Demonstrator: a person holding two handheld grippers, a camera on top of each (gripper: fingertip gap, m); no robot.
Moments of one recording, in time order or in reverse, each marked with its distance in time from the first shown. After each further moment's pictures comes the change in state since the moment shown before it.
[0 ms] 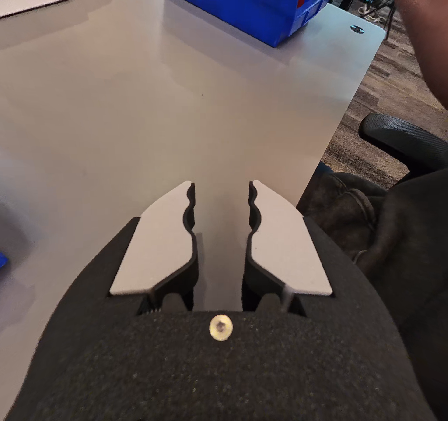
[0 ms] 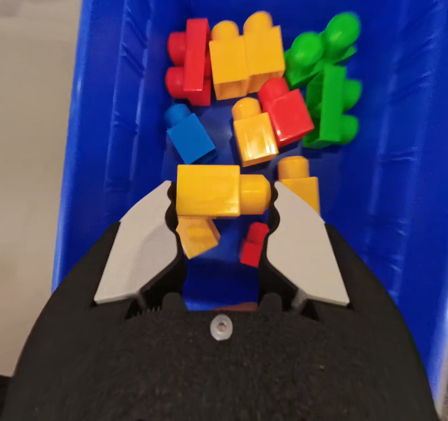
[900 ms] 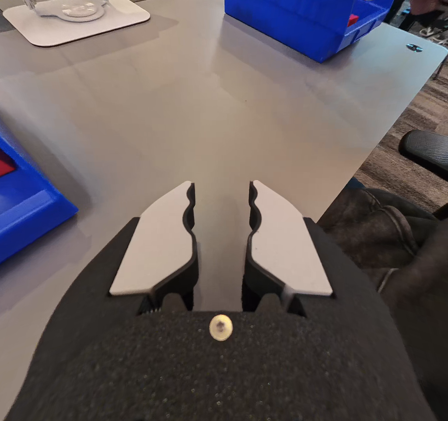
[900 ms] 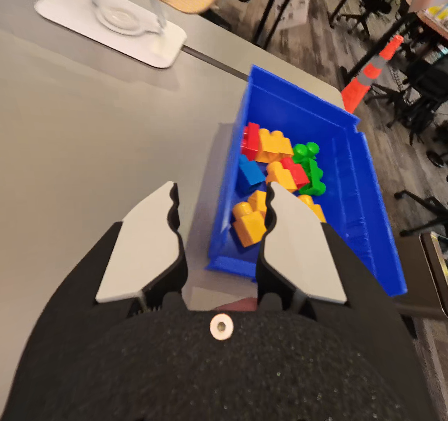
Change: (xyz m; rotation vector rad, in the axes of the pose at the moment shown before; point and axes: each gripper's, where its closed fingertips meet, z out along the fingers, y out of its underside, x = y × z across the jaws) left arm -0.026 0.003 -0.023 0.066 -0.193 -0.031; right arm -0.113 0.007 -0.082 0.482 0.258 -0.318
